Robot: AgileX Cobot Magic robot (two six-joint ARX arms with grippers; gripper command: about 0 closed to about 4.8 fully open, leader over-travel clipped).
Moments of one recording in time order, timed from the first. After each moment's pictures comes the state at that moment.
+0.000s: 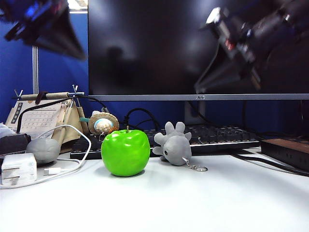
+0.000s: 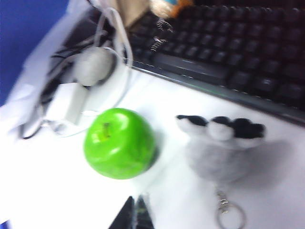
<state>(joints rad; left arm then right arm) -0.41 1.16 0.90 -0.31 0.23 0.05 0.31 1.41 0.87 -0.12 -0.67 0.08</state>
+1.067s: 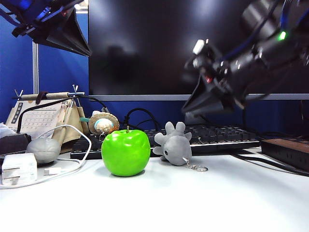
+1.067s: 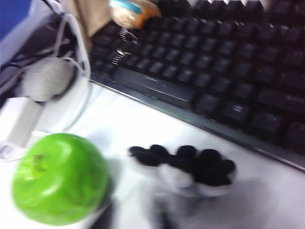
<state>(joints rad) -0.42 1.19 0.90 -0.16 0.20 0.05 0.34 1.62 0.87 0.16 -0.58 0.08</state>
